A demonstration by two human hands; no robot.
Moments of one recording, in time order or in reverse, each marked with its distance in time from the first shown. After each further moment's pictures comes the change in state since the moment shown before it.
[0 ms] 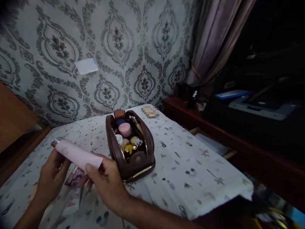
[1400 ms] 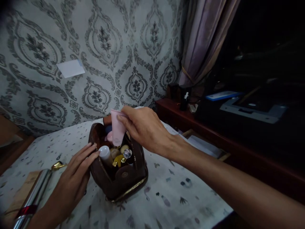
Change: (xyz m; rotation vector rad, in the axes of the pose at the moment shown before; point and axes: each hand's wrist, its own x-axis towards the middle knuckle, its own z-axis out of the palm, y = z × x) left_hand 0.024 0.078 0.059 0.169 -0.192 0.657; right_hand 0.042 -0.175 -0.108 -1.535 0.105 -0.513
